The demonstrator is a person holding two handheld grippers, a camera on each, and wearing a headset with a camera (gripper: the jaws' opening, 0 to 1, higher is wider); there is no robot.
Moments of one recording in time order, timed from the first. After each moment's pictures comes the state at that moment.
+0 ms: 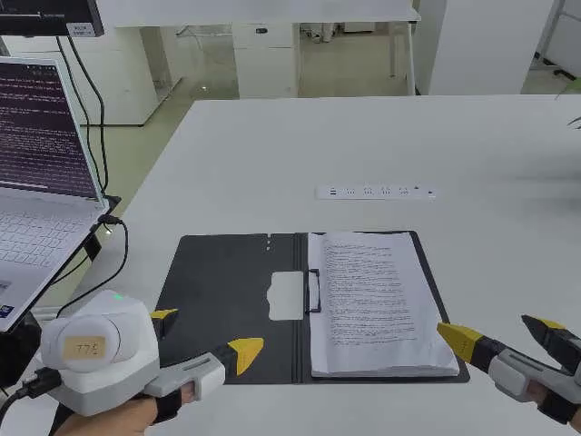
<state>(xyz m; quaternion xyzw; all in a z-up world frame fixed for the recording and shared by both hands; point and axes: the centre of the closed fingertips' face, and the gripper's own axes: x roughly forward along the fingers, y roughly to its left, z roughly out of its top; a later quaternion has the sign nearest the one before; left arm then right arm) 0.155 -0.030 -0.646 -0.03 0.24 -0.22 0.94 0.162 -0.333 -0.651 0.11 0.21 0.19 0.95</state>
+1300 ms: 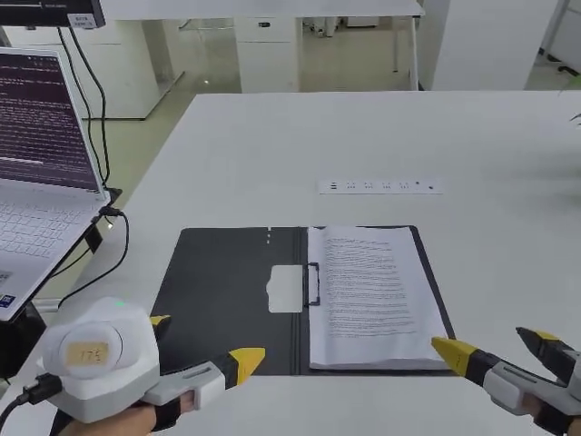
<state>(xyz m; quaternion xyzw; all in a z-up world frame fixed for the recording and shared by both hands) 0.144 -0.027 -0.653 -0.03 0.25 -0.21 0.94 0.153 -0.331 -0.660 0.10 0.22 0.20 0.95</state>
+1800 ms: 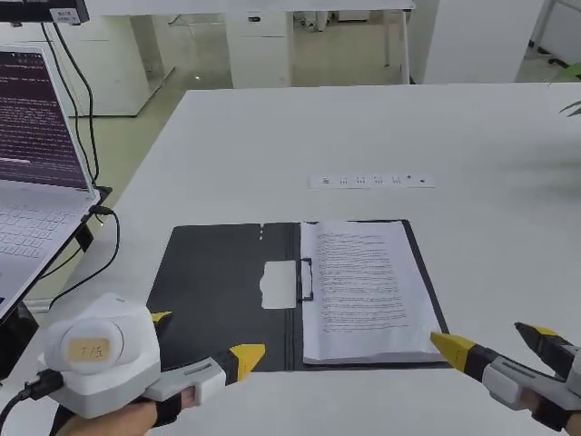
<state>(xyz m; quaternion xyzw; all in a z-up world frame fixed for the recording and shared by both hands) 0.147 -0.035 -0.656 -0.03 0.25 -0.22 0.94 0.150 -0.336 -0.660 0.10 0.22 0.19 0.95</state>
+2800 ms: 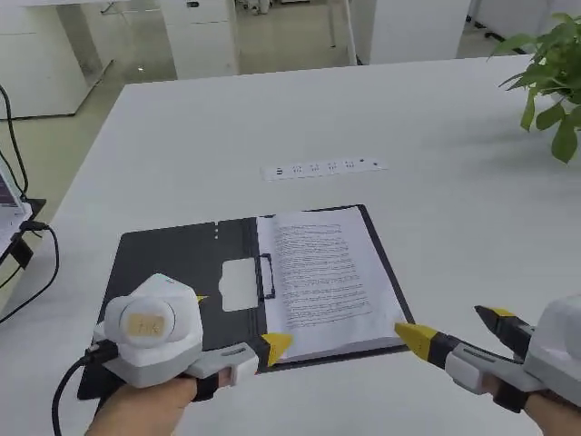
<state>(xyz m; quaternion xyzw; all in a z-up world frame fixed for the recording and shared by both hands) 0.189 -0.133 -0.682 0.02 0.27 -0.33 0.90 0.147 -0.340 -0.666 0.11 0.23 0.17 0.95</state>
